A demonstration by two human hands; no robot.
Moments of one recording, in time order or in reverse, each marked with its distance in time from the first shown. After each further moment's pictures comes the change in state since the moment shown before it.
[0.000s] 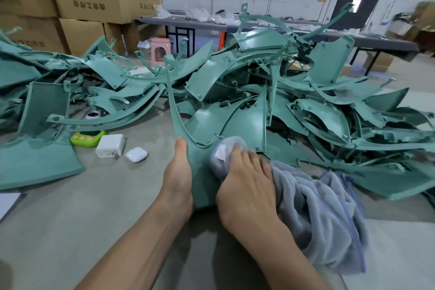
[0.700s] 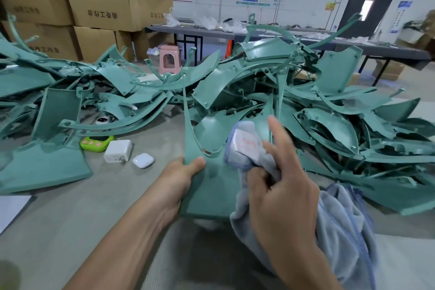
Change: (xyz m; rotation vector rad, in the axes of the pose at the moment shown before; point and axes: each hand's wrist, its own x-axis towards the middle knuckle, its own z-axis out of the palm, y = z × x) left_hand -0.013 0.026 -0.018 0.434 0.026 0.073; right_hand -0.031 0.004 -0.042 0.516 0.607 -0.119
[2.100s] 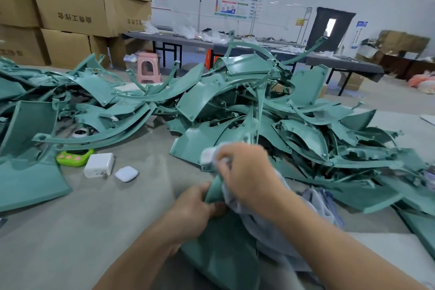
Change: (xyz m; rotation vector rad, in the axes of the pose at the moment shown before) left_hand -0.020 -0.015 0.029 0.451 -0.319 0.133; right_hand 0.073 0.013 0.020 -0.357 -0.746 -0.125
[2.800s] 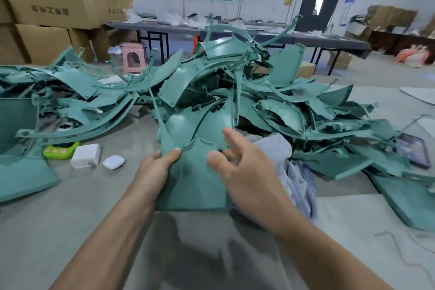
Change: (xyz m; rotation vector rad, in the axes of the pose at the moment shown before) left_hand 0.000 0.007 -0.024 -0.409 0.301 -0.090; right_hand -0.075 -0.005 0.004 0.754 0.196 0.265
